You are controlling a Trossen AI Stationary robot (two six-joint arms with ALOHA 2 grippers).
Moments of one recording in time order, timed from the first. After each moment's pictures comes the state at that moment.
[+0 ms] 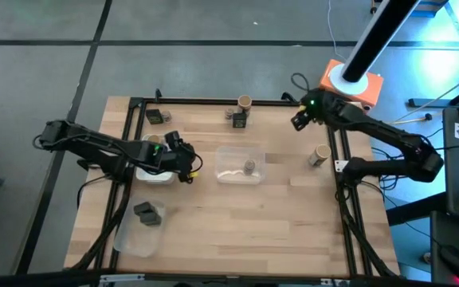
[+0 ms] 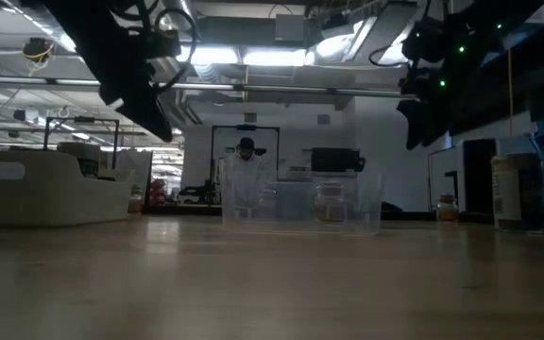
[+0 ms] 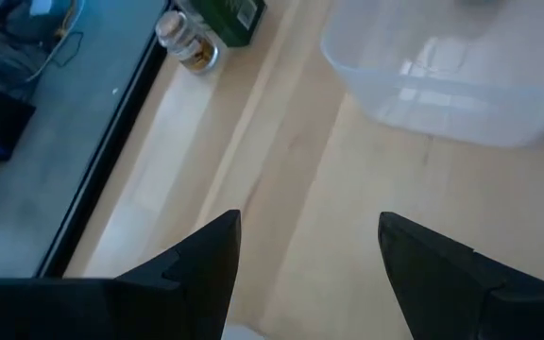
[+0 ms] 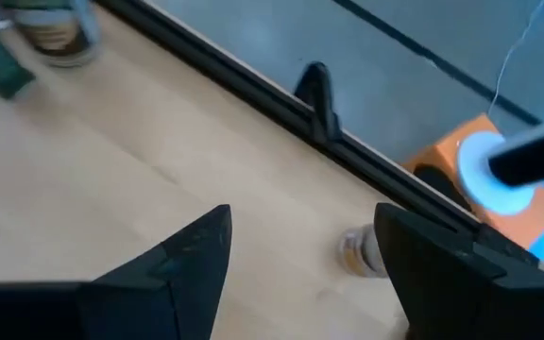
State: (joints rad) left arm -0.12 1.23 0.78 -0.57 -0.64 -0.20; right arm -0.73 1.13 0.84 -0.60 0.32 0.09
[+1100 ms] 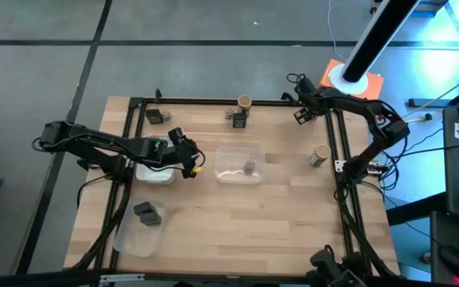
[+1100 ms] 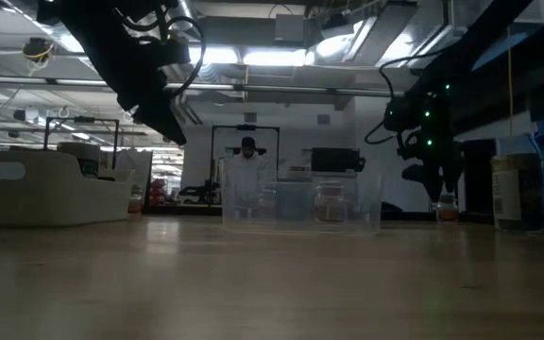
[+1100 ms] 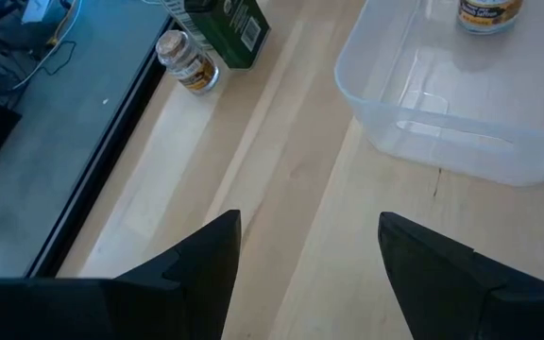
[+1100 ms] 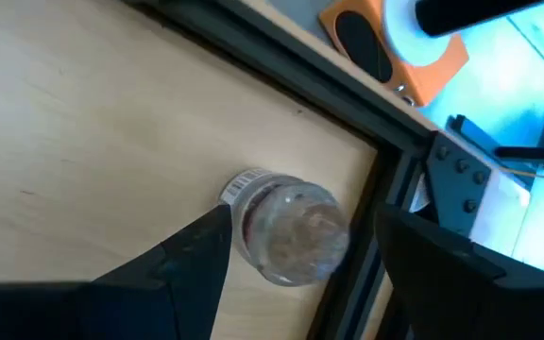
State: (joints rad) left arm -0.04 1.23 0.74 -0.43 -0.58 -0.12; right arm -0.98 1.61 0.97 -0.67 0.44 0.05
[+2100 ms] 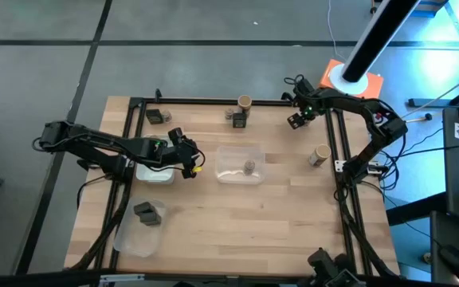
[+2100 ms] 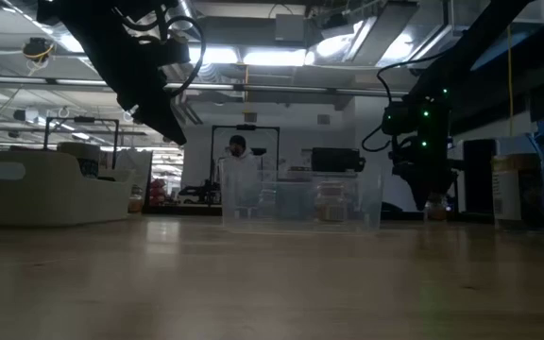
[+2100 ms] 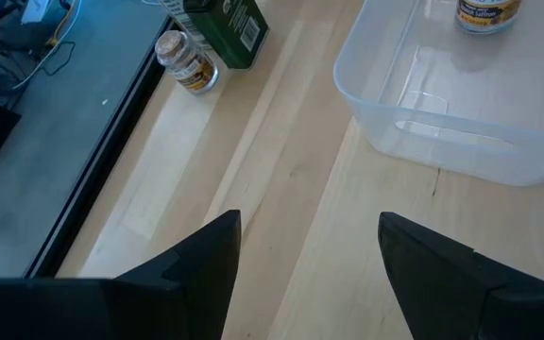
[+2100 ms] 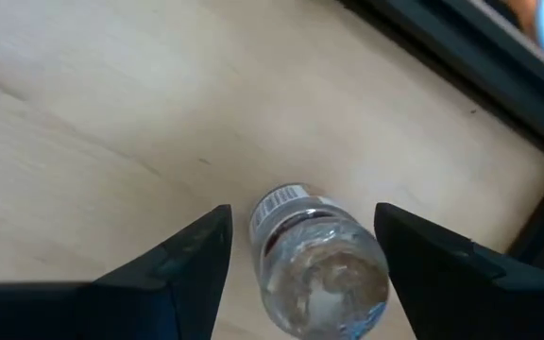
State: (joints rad) left arm -0.04 1.23 0.74 -0.43 -0.58 -0.12; right arm -0.97 1.64 0.97 -0.66 0.13 0.01
